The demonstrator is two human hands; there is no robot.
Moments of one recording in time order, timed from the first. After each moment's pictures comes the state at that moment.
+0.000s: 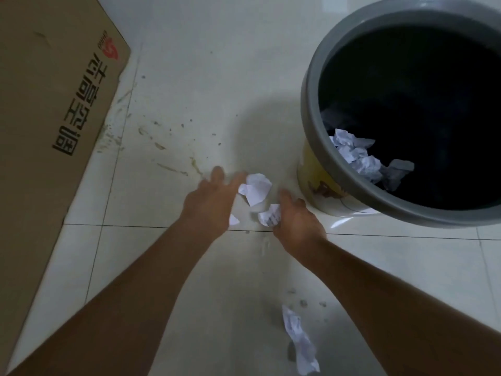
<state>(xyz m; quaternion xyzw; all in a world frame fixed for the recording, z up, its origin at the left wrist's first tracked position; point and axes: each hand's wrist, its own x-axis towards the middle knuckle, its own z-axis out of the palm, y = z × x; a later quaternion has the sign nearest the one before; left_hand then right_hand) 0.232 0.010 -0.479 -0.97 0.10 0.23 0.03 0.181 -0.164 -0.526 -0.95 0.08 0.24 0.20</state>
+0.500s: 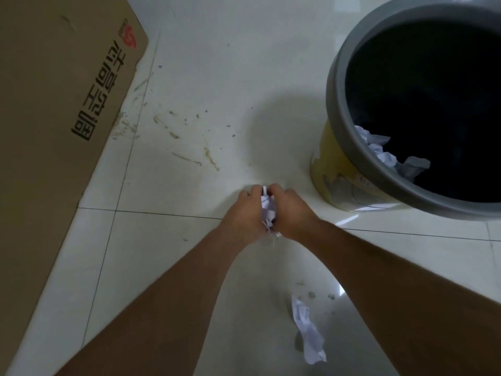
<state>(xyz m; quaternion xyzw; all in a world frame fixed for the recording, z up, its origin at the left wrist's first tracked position) 0.202 -0.011 -0.522 -0.91 0.03 0.31 -0.26 0.200 -0.138 -0.517 -0.91 -0.01 0.31 0.29</state>
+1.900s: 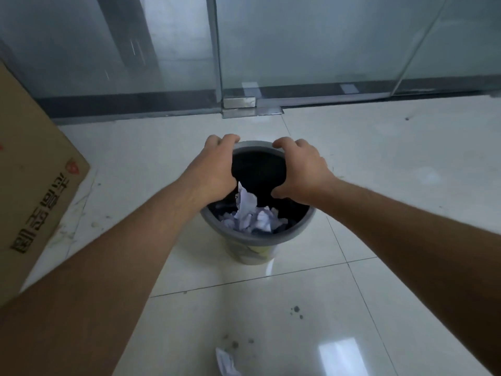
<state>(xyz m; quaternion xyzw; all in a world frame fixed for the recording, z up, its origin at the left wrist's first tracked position) 0.252 -0.154 -0.244 -0.94 0.21 0.07 -0.26 0.191 -0.316 -0.233 -0.98 0.10 0.00 0.19</state>
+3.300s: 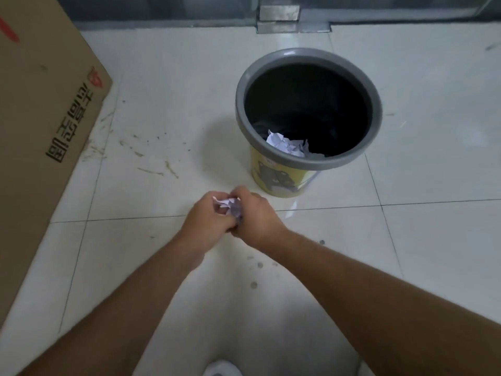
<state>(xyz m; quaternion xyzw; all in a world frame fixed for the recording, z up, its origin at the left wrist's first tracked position) 0.112 -0.039 -0.385 -0.79 -0.10 0.27 -0.53 0.103 -0.162 -0.394 -0.91 0.03 0.17 0.38</state>
